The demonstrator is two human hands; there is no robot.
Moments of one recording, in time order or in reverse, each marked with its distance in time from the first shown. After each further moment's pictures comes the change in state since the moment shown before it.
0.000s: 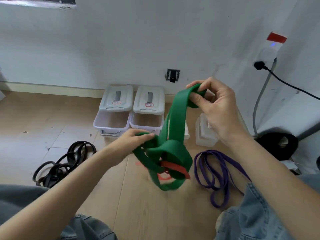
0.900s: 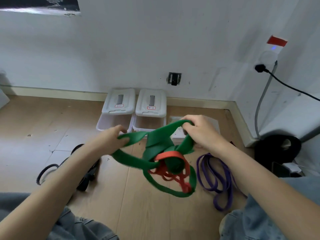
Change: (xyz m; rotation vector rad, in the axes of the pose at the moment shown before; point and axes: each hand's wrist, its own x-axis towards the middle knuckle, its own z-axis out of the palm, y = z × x) left_hand -0.020 0.014 -0.047 0.816 0.152 -0.111; right_hand -0.014 0.033 0.013 -0.564 -0.286 0.399
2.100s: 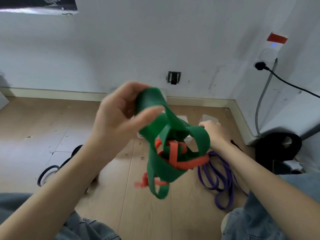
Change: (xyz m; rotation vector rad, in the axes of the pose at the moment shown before) left_hand -0.061 0.065 -0.022 -0.864 0.395 0.832; right_hand 0.019 0.052 -0.003 -0.510 0.099 0.255
